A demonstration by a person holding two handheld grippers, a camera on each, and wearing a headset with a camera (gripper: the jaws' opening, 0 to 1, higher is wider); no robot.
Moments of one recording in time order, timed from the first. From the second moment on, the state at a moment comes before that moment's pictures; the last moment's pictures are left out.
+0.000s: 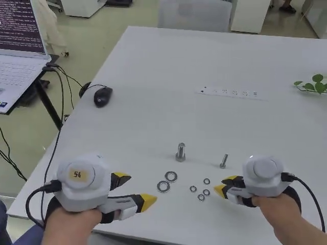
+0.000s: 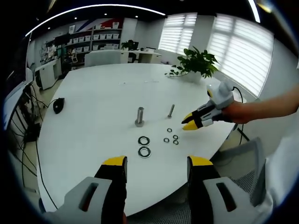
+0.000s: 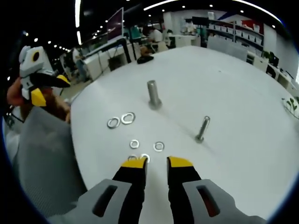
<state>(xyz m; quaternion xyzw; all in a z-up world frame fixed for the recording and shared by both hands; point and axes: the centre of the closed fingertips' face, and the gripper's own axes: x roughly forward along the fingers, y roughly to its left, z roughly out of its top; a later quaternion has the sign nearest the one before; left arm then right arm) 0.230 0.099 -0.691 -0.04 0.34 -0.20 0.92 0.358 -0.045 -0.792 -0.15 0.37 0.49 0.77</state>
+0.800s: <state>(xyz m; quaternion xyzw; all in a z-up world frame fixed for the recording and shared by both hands) 0.228 0.093 -0.687 -0.05 0.34 -0.17 0.92 0.369 -0.022 -0.824 -0.27 0.34 0.56 0.71</state>
